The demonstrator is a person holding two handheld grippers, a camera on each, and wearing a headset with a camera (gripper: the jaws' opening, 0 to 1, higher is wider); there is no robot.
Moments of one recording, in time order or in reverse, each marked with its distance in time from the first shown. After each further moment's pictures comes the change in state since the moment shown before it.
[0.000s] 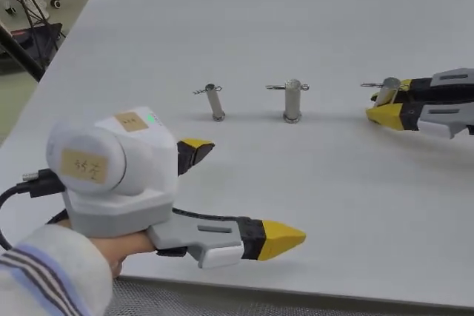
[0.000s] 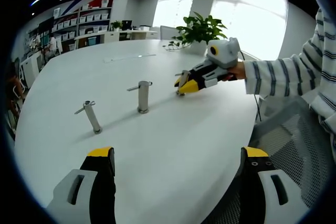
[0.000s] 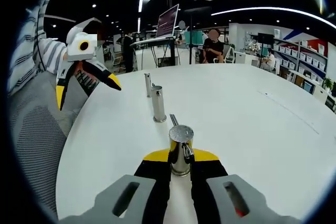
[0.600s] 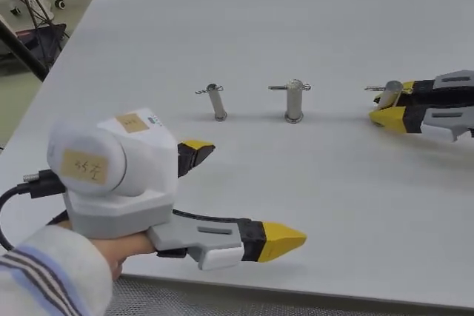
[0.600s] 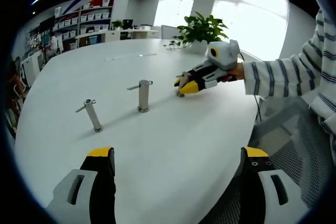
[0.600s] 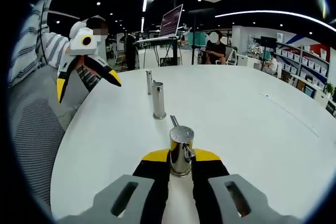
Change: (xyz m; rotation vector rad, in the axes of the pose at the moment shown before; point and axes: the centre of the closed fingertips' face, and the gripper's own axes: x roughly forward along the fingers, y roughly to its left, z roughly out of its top) left arm -0.003 -0.002 0.000 -0.008 0.004 0.007; right arm -0.003 0.002 0.004 -0.032 -0.022 0.006
